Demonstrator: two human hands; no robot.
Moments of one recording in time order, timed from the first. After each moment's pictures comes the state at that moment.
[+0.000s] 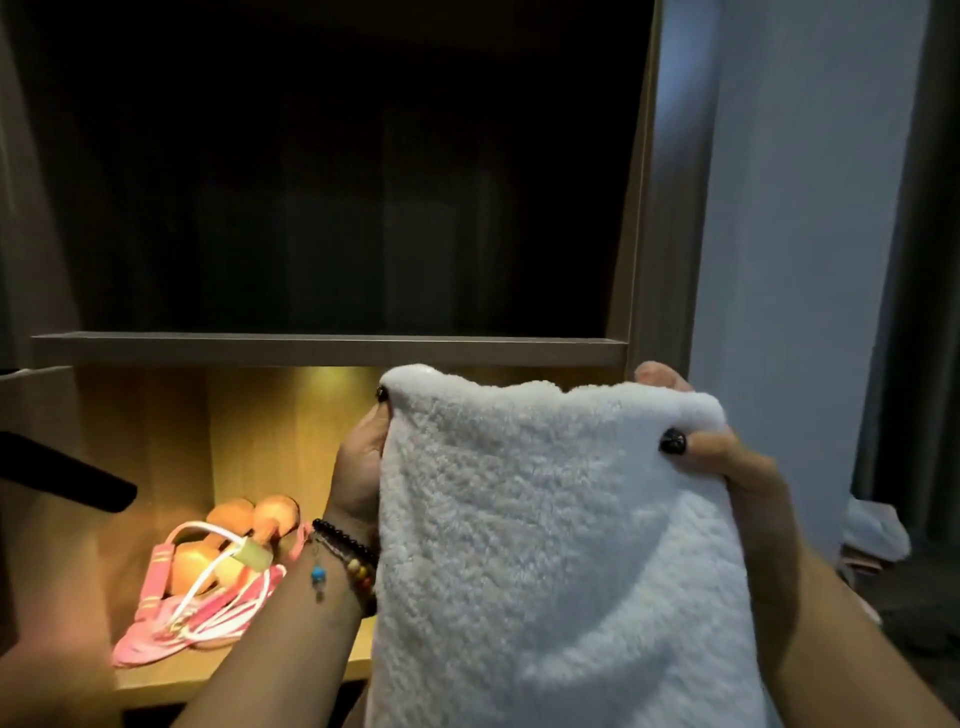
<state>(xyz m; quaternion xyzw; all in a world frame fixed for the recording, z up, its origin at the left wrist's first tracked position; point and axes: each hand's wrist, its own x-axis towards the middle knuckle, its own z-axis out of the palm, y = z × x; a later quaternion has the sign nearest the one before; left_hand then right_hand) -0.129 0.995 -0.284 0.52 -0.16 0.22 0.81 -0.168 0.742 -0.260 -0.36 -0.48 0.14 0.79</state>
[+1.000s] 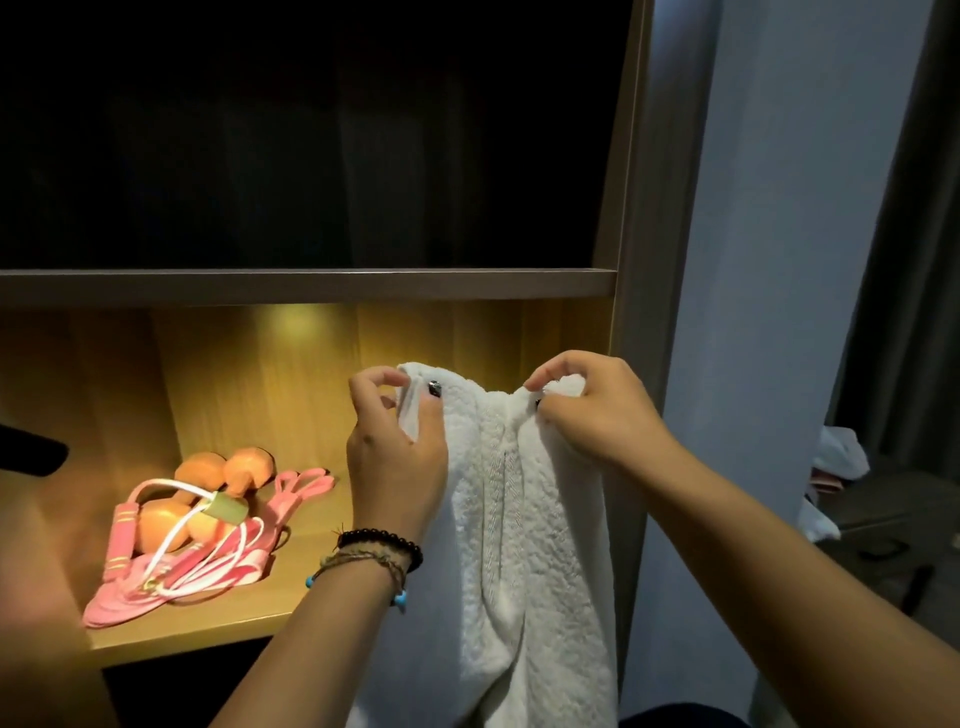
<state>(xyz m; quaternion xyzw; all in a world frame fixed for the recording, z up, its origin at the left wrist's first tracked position) -0.118 0.958 -0.333 0.71 -0.07 0.49 0.51 -0.121 0.793 -0.275 -0.86 -0.13 -0.24 0.43</state>
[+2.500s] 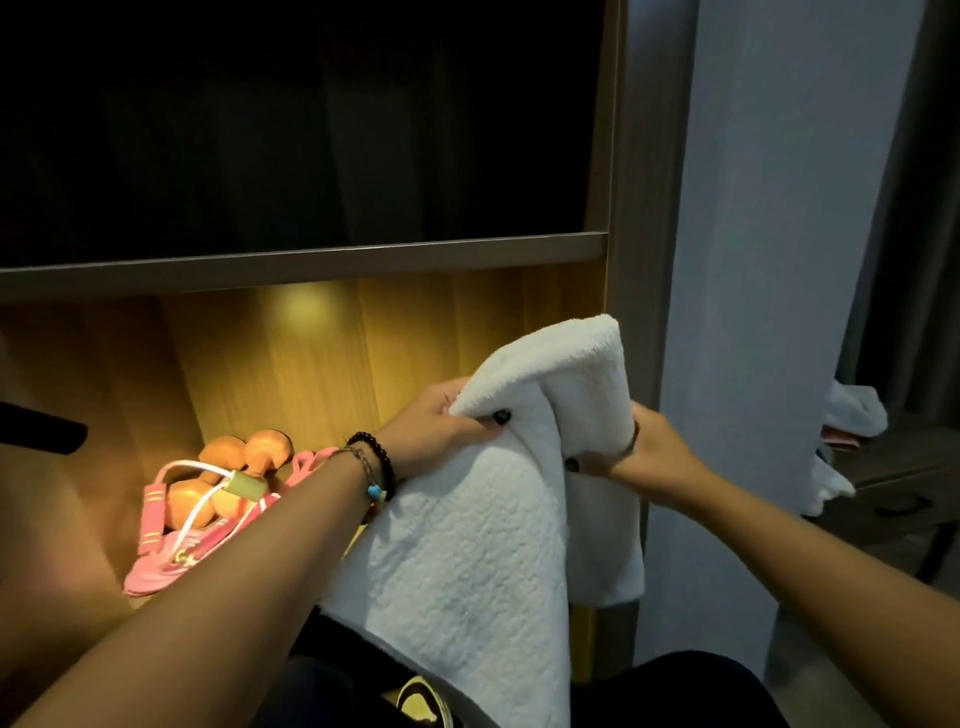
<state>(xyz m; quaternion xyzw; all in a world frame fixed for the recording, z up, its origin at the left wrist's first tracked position) -0.098 0.966 -0.319 0.83 -0.24 0.00 0.51 -0.082 0.712 -0.375 -0.82 -0.21 -0.14 0.52</state>
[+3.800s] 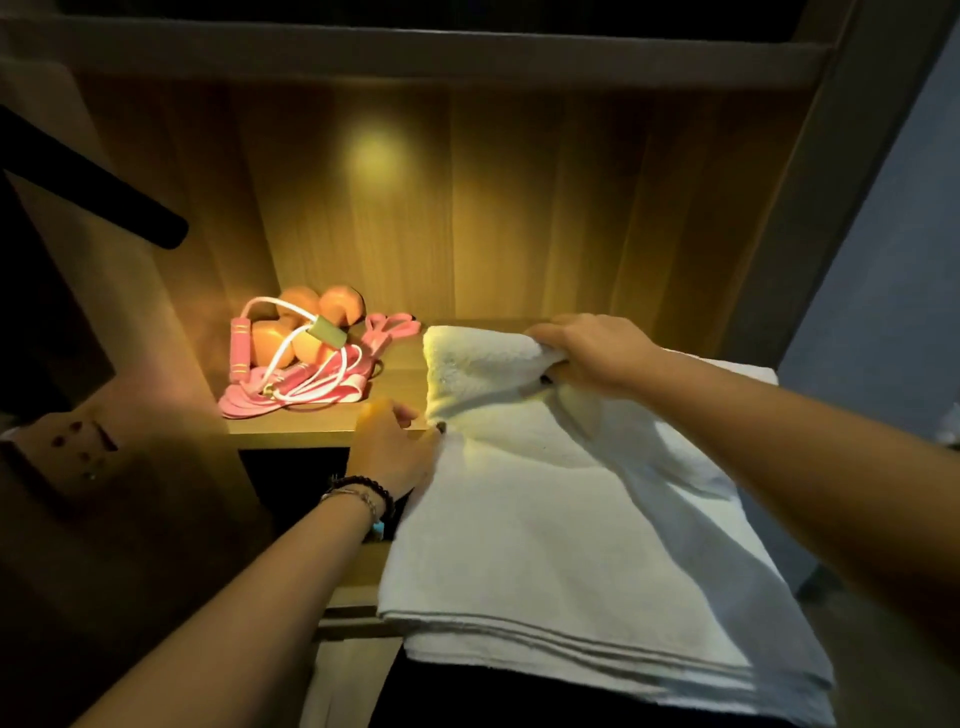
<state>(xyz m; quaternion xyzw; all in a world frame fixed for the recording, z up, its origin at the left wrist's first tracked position) -0.128 1.084 -0.498 0.88 0.16 0.17 0.41 -0.038 0.867 -0.401 -0.93 -0.35 -0.12 -0.04</state>
